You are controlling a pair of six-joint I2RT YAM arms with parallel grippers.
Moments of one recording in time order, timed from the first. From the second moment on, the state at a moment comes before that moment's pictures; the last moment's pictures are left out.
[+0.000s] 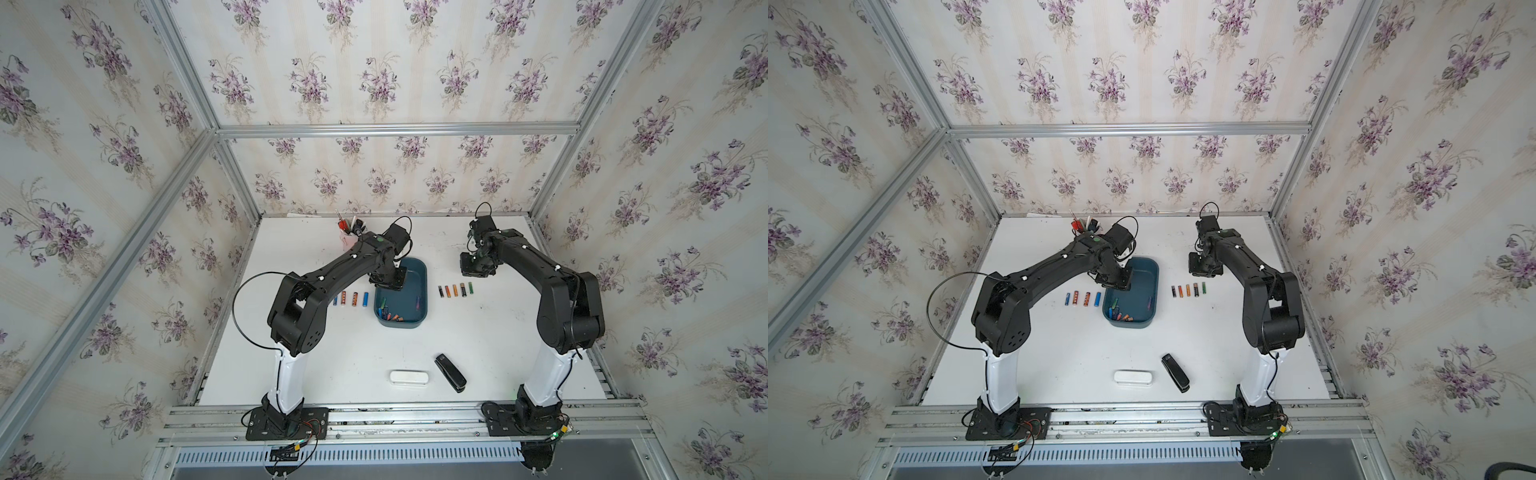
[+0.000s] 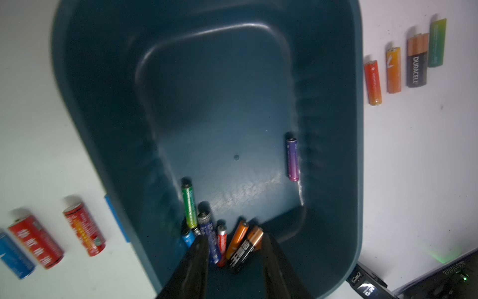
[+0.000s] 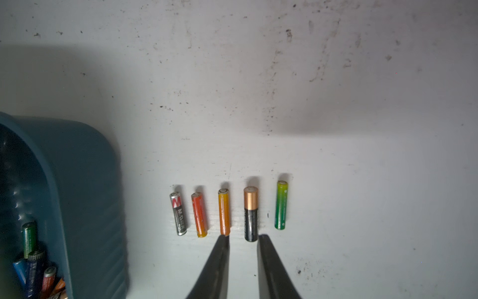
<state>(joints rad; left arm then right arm) -0.63 2.05 1.74 -0.99 0.12 -0.37 0.22 1.87 1.44 -0.86 -0.06 0.23</state>
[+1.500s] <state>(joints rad) -0.77 2.35 1.95 -1.03 -0.04 -0.39 0.23 1.85 1.40 -0.85 -0.09 0.24</state>
